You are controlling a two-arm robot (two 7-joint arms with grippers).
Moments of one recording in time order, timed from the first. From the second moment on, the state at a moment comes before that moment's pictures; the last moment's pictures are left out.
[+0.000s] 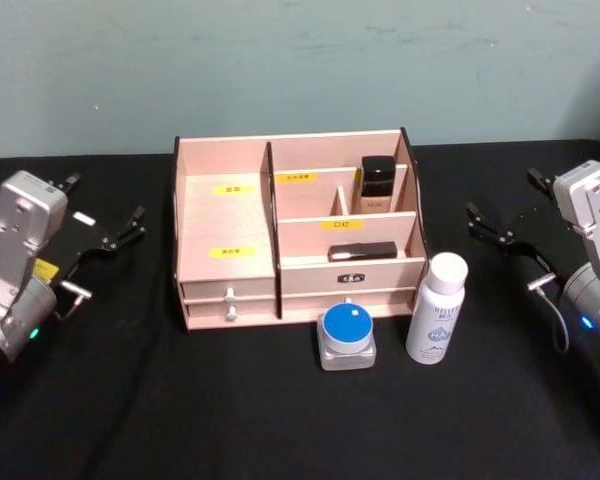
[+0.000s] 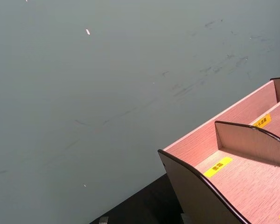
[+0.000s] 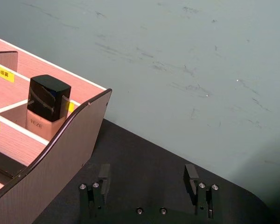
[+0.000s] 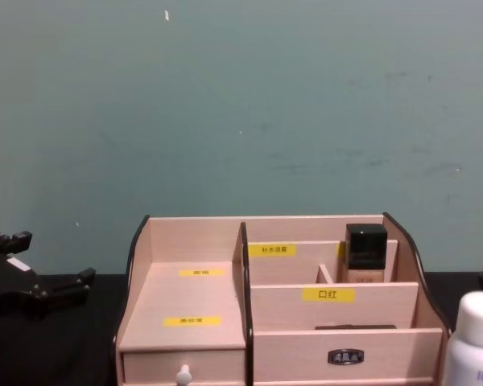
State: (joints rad) left arm -0.20 0.60 0.45 -1.41 -0.25 -0.12 0.03; right arm 0.20 0.60 -0.45 -1.41 0.25 -0.12 -0.03
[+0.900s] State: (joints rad) left arm -0.20 0.60 0.45 -1.41 -0.25 -0.12 0.03; right arm 0.20 0.60 -0.45 -1.41 0.25 -0.12 -0.03
